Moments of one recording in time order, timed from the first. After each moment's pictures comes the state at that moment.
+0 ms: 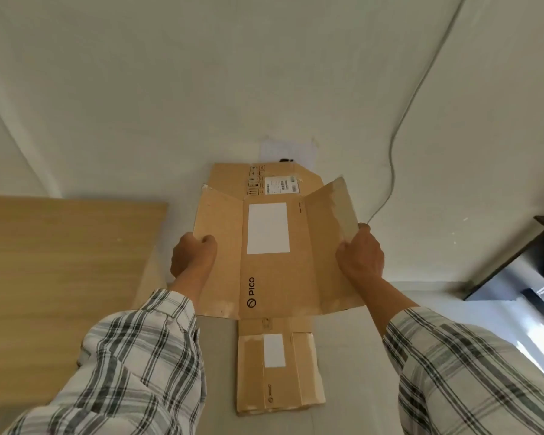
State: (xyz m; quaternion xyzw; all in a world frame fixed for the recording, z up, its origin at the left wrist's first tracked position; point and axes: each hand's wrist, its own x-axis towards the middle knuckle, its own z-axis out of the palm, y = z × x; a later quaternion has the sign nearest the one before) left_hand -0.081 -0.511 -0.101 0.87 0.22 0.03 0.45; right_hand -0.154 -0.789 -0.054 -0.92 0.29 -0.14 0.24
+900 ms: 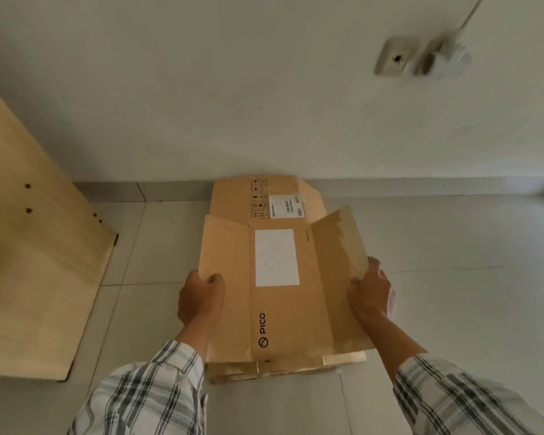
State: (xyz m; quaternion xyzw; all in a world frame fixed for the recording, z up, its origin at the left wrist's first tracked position) left_hand -0.071 -0.643 -0.757 0.87 0.29 -0.05 0.39; right_hand -0.127 -0.917 -0.733 -0.90 0.35 -0.03 0.25
